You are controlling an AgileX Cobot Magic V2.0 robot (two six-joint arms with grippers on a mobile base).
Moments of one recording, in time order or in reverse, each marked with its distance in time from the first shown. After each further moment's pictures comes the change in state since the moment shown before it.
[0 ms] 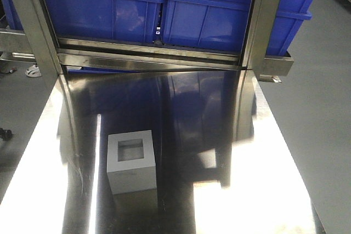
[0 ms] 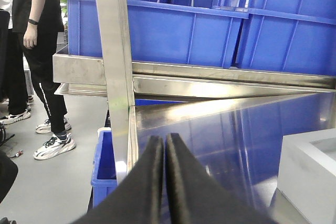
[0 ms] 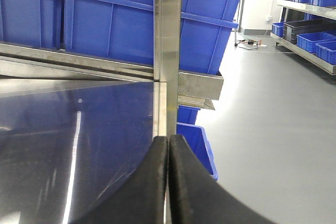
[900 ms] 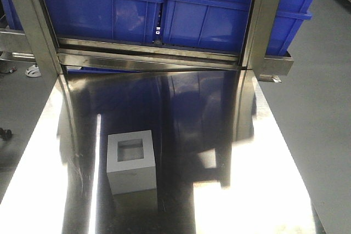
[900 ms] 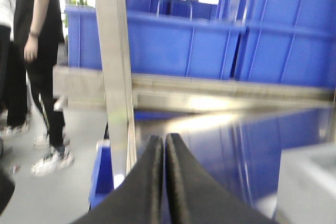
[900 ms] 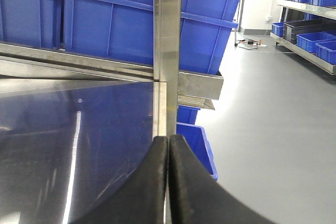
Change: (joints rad) left arm 0.000 0.000 0.000 0.000 -0.077 -0.001; right arm 0.000 0.000 0.000 0.000 0.000 0.000
